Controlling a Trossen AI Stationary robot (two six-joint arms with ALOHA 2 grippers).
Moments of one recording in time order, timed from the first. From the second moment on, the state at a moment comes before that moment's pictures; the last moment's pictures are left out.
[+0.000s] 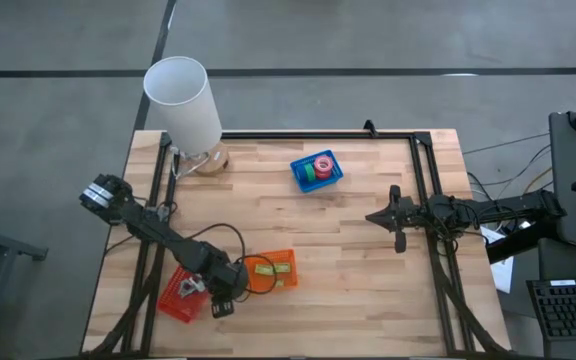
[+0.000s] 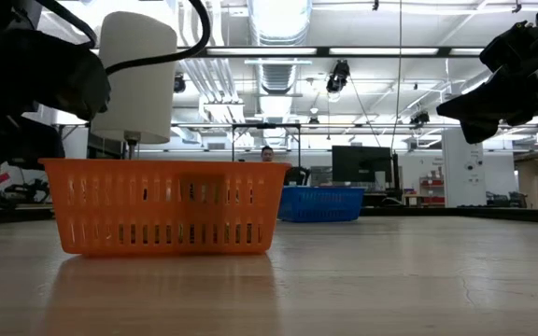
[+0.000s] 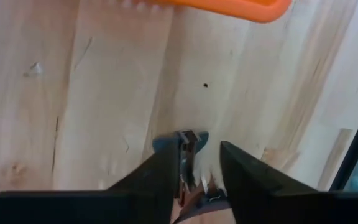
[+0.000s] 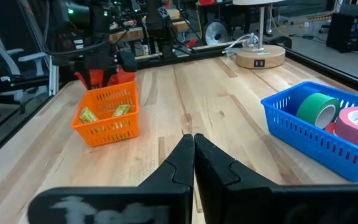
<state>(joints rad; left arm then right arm) -0.54 1.59 0.90 -0.54 0.21 -0.83 0.09 0.25 0.01 0.08 0.13 0.20</state>
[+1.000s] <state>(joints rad) -0.50 1.47 0.96 -0.63 0.22 -0.72 0.09 0.25 0.01 0.08 0.13 0.20</state>
